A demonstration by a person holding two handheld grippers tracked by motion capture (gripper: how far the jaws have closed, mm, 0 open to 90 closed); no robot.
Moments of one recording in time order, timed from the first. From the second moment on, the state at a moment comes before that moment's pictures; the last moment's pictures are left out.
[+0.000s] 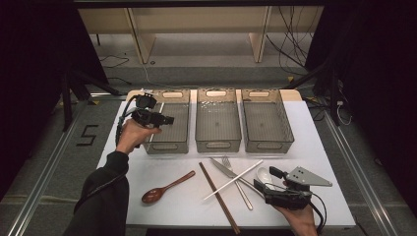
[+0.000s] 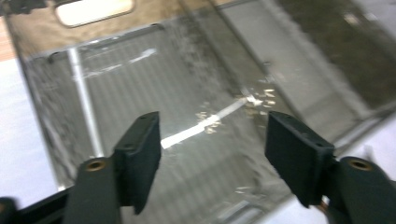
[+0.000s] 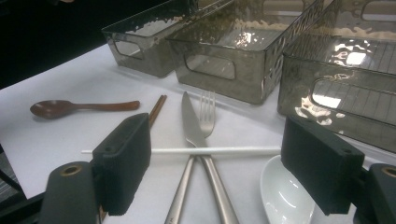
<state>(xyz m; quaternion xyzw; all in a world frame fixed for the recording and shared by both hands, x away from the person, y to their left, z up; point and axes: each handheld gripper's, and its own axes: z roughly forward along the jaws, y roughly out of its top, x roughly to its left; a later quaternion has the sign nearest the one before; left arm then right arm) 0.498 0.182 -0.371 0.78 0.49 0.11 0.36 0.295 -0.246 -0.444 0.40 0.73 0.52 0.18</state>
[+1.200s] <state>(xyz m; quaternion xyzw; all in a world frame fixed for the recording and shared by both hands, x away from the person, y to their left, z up) 0.416 0.092 -0.389 0.84 0.39 0.10 0.37 0.294 -0.246 -0.443 0.40 0.73 0.52 0.19</state>
